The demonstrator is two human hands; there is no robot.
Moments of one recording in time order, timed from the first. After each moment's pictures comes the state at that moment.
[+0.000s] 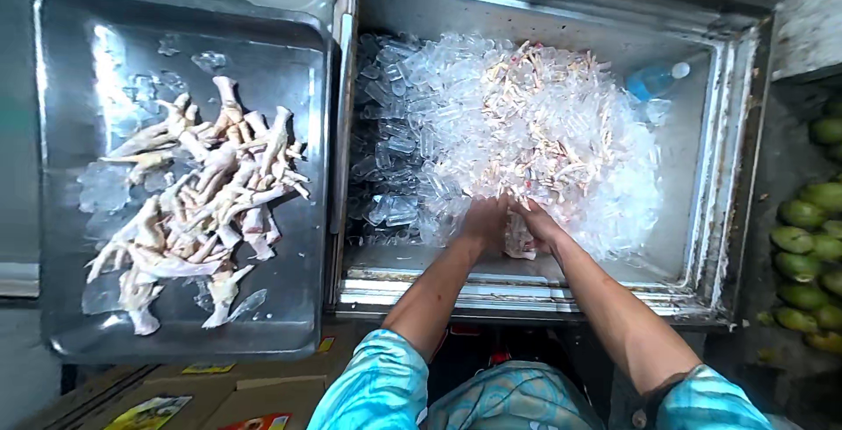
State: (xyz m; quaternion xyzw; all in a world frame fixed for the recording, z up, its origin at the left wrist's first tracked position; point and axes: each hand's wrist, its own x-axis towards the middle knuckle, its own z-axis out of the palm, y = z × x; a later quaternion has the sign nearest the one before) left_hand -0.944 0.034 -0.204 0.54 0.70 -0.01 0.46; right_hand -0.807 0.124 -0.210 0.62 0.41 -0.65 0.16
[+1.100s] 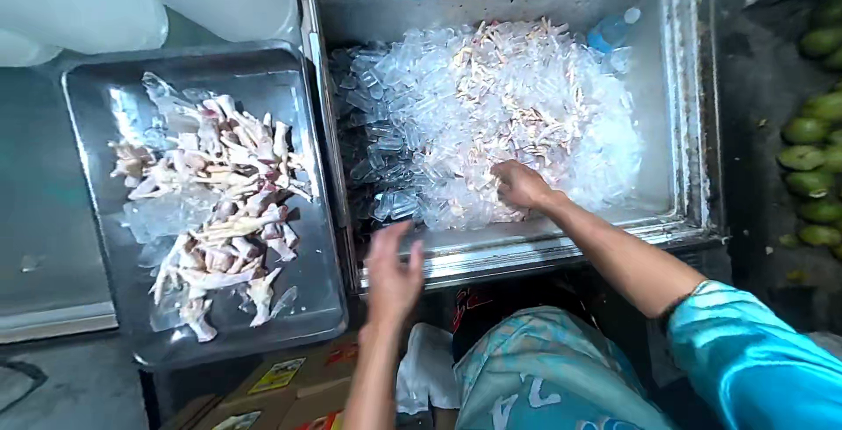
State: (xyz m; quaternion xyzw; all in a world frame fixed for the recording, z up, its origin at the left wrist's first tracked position) left_hand -1.001 -0.150 -0.054 0.38 0.85 0.25 0.27; right_hand -0.823 0.128 -0.168 0.34 0.83 -0.40 0.18
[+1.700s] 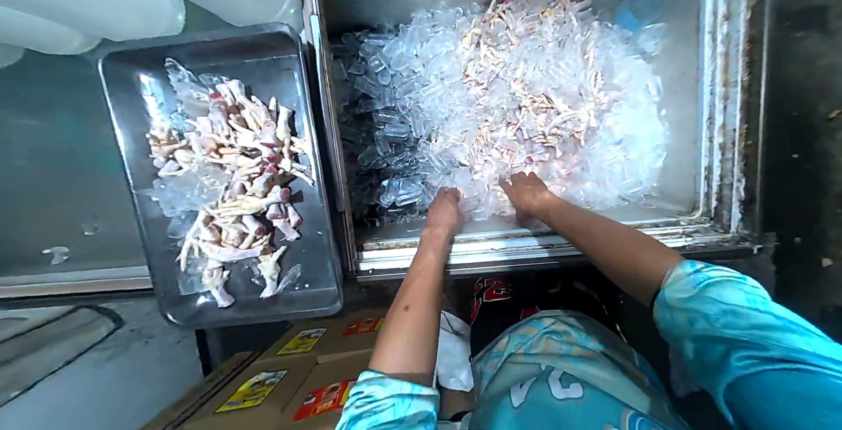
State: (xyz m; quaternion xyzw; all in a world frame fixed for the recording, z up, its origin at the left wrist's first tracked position) left_hand -0.968 -0.045 -0.177 0.35 0.79 -0.07 0.50; right_hand -0.805 0.103 -0.207 0.21 0.83 -0.25 0.45
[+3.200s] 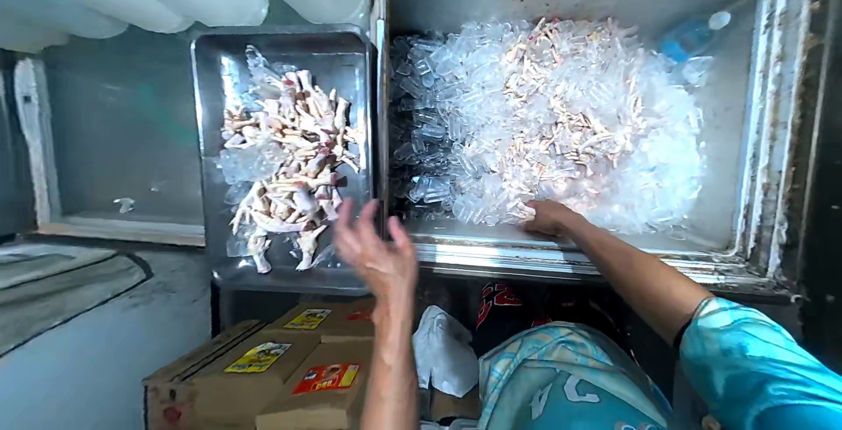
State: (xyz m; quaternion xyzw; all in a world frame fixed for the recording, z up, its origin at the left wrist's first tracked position) left_hand -1.010 -0.158 -0.026 0.24 0.96 0.17 0.02; right_hand -0.805 0.099 -0.210 0.30 0.73 -0.40 0.47
